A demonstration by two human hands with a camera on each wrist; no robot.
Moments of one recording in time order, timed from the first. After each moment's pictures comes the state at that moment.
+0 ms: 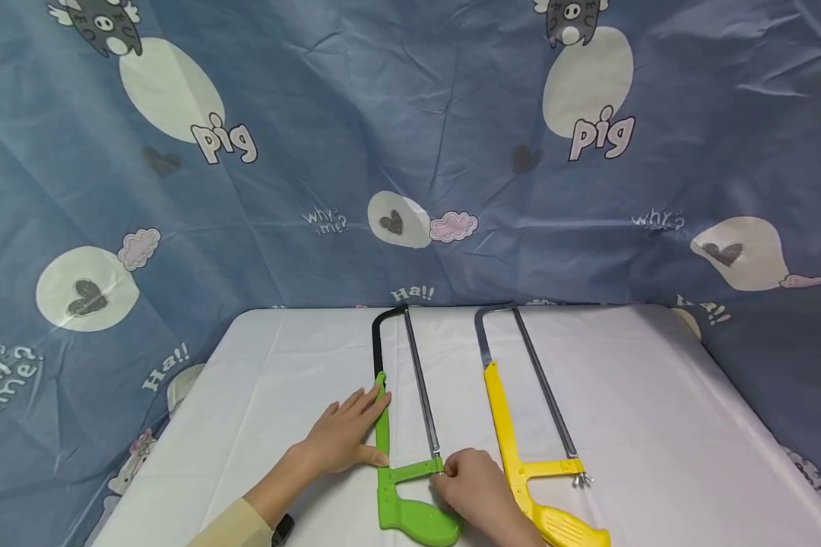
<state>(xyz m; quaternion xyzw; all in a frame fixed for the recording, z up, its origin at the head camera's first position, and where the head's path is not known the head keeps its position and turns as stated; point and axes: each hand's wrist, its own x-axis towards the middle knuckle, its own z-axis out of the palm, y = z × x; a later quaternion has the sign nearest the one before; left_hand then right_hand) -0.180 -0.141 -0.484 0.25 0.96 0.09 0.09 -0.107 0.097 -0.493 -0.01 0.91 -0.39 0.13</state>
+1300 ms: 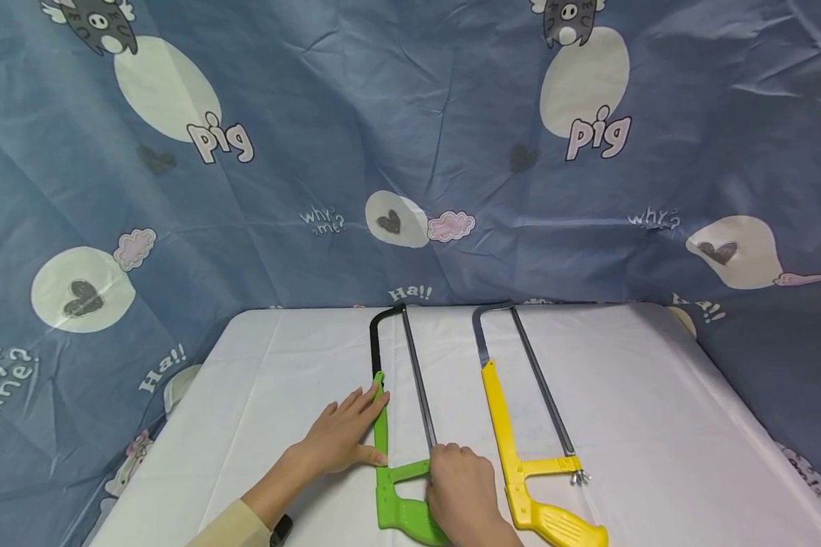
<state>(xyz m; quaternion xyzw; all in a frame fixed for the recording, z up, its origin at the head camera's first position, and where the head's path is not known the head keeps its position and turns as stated) -0.180 -0.142 -0.485 0.25 0.96 0.09 0.09 -0.095 0.071 -0.487 -0.10 0.99 -0.08 -0.10</state>
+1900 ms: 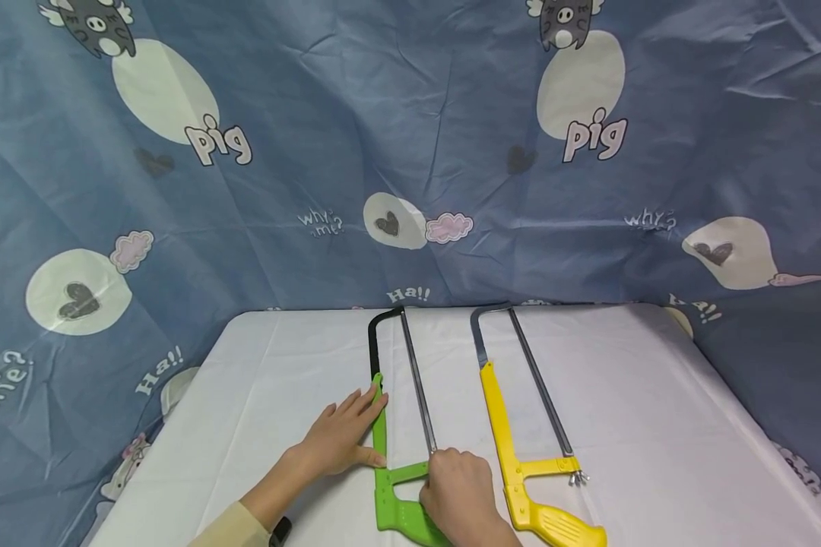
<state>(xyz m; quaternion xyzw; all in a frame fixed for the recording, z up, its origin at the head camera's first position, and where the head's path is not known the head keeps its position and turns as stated) -0.180 -0.142 -0.484 0.26 0.96 0.09 0.09 -0.097 0.072 -0.491 -0.10 0.98 -0.10 -0.11</state>
